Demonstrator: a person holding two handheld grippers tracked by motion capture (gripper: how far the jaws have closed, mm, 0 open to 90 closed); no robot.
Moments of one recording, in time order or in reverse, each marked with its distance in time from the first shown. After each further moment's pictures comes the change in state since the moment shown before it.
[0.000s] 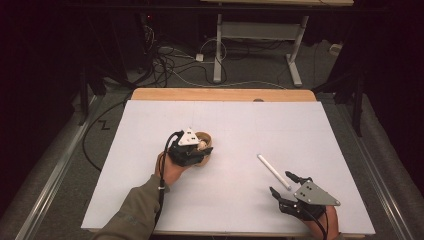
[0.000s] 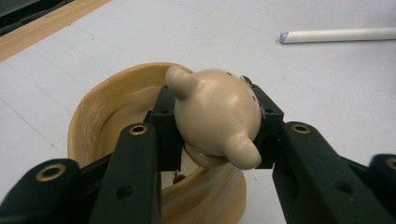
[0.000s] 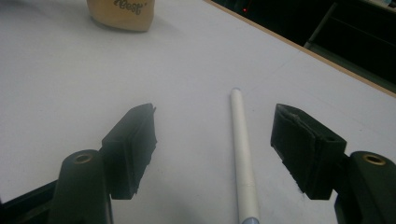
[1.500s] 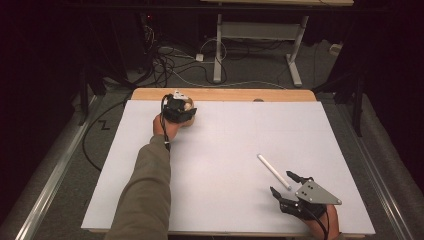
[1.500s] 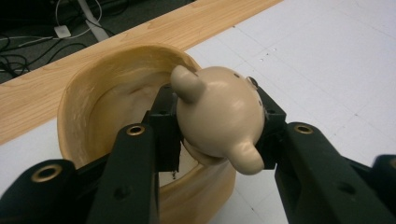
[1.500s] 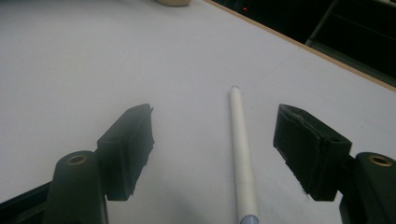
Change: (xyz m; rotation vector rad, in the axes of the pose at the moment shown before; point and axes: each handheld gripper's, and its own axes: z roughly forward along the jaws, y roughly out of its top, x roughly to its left) left arm 0.142 0.026 0.046 0.064 0.251 -0.207; right arm -0.003 -0.002 0.000 -0.001 0.005 0.026
